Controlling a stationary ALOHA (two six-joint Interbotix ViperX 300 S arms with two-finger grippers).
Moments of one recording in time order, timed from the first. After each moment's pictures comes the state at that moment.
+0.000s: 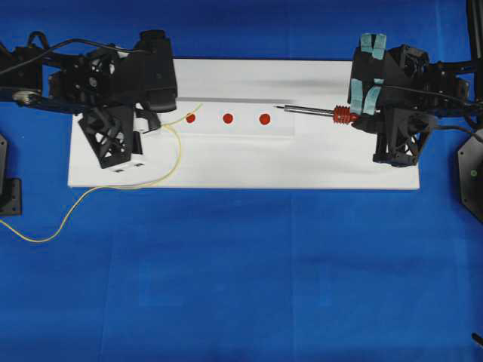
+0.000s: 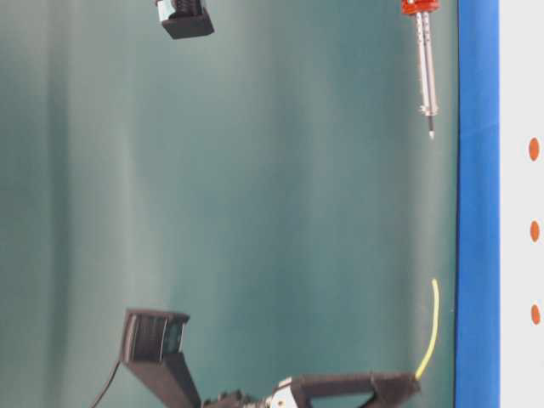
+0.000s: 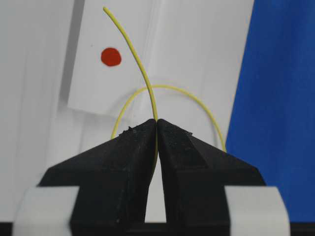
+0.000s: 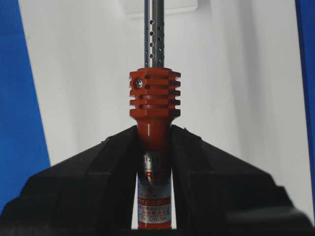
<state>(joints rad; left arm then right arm) 0.13 -0.24 0.62 0.00 0.58 -0.06 -0.19 -0.43 0.83 -0.05 0.64 0.13</state>
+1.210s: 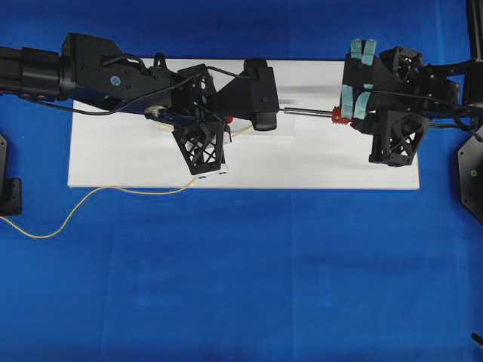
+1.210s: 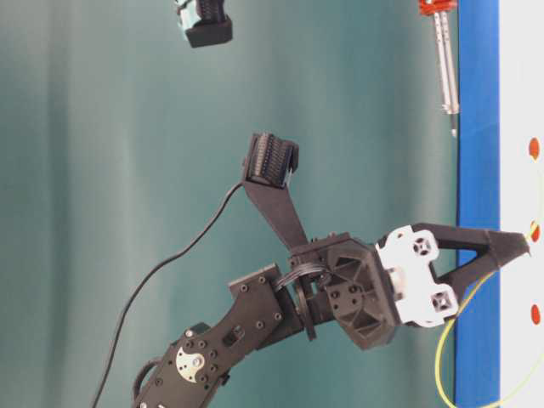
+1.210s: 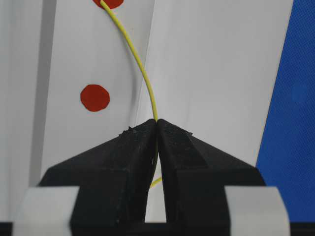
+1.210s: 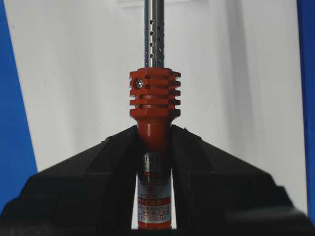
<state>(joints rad) 0.12 0.20 0.31 0.00 0.56 -0.04 -0.20 -0.38 0.83 -0.08 0.64 0.13</state>
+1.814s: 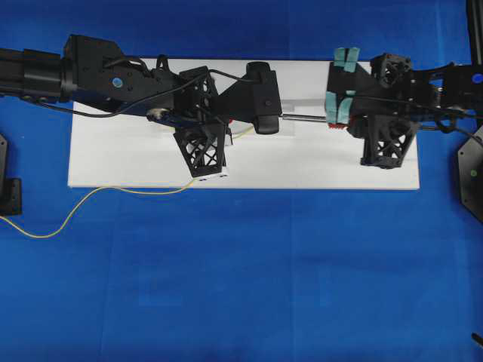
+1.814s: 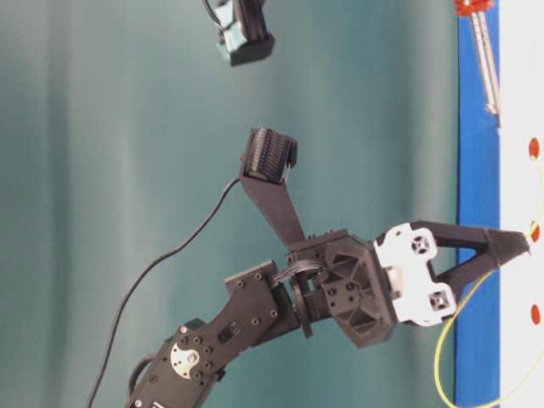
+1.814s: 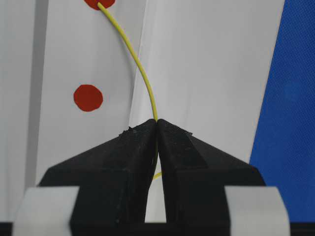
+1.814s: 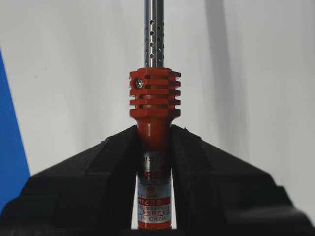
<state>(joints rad) 0.11 0.20 0.29 0.00 0.59 -0.04 -0.20 -0.27 0.81 -0.08 0.63 0.14</state>
